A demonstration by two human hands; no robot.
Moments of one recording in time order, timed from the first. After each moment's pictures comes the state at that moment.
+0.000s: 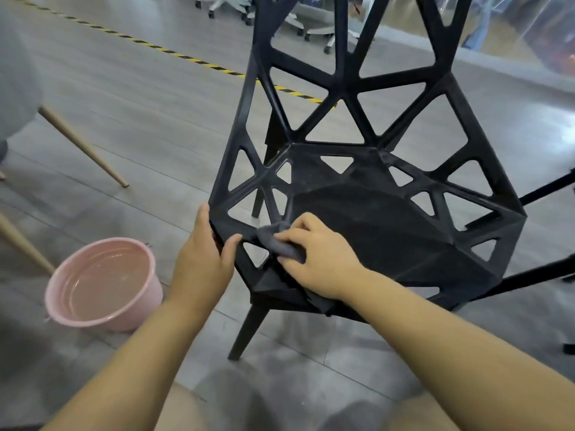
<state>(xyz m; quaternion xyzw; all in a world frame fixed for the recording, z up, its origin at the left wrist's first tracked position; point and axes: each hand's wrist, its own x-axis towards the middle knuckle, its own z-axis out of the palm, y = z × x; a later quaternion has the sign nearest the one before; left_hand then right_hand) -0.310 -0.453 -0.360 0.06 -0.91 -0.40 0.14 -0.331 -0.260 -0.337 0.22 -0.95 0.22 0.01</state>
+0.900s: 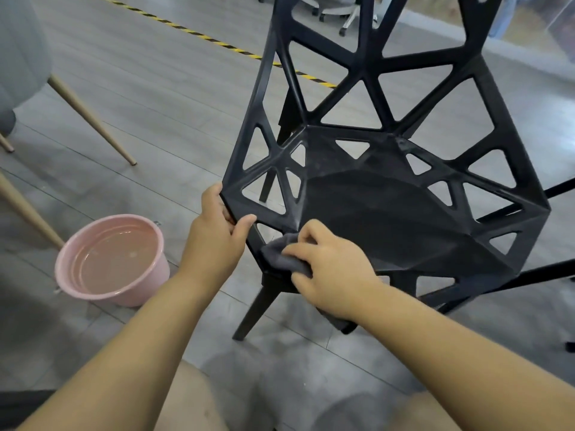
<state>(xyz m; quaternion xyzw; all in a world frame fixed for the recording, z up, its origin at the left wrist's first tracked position) -0.309 -0.456 -0.355 0.05 -0.87 -0.47 0.13 -0.293 -0.272 -0.338 0.28 -0.95 0.15 0.04</state>
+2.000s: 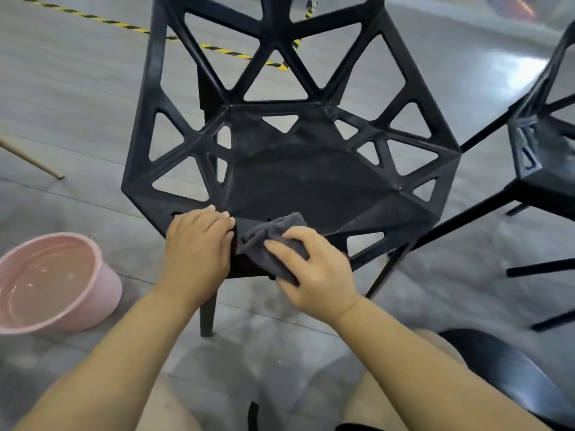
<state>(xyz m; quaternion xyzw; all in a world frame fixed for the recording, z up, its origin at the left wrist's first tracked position) -0.302 -0.398 -0.385 -0.21 -0.94 -0.17 0.19 -0.252 -0.199 -0.391 0.24 -0.91 0.20 0.29</state>
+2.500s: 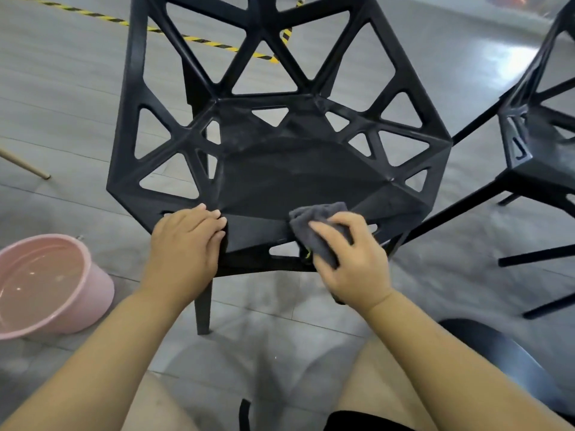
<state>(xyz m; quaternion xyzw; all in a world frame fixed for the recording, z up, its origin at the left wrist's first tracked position) -0.304 -0.400 -0.387 -0.24 -0.94 -0.18 0.19 -0.248 -0.147 -0.389 0.14 -0.92 0.19 0.32</state>
